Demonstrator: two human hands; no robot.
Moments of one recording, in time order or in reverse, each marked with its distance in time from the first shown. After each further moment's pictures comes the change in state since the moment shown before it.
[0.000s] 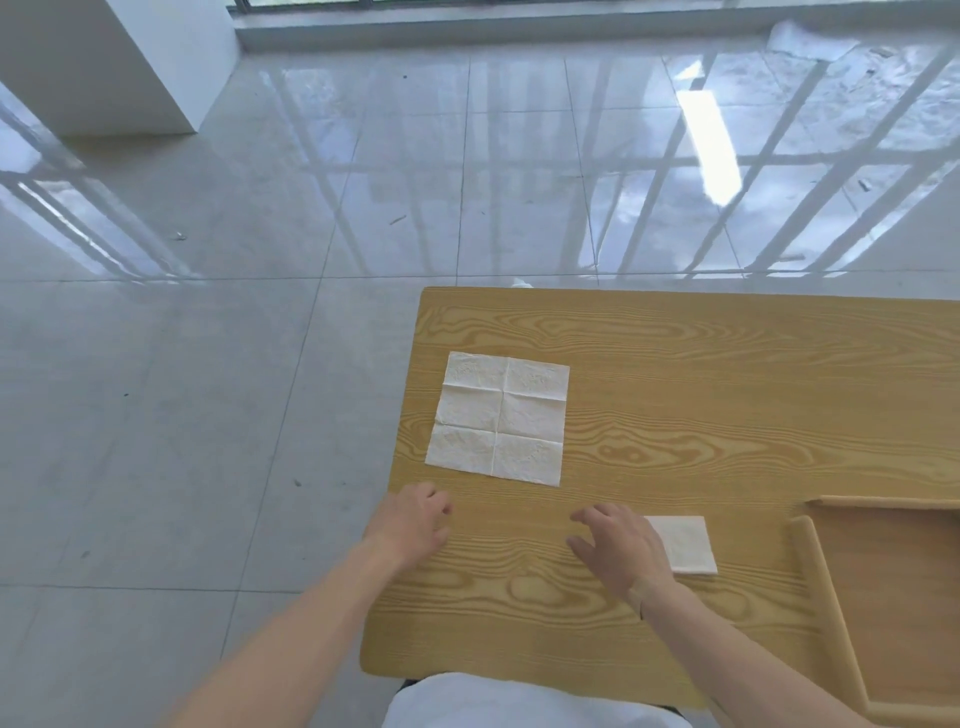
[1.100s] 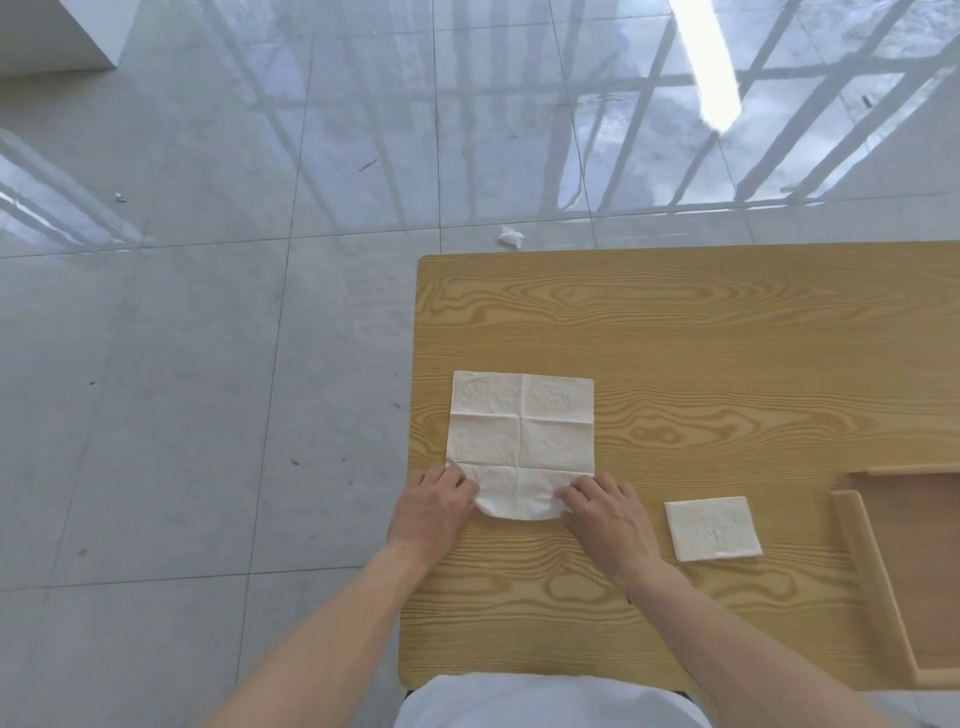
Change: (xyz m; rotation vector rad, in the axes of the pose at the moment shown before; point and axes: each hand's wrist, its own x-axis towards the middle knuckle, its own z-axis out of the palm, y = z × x) left_hand 0.028 -0.027 0.014 0.102 0.228 0.208; right_hand 0.037 -0.048 0.024 -0.209 0.018 -0.090
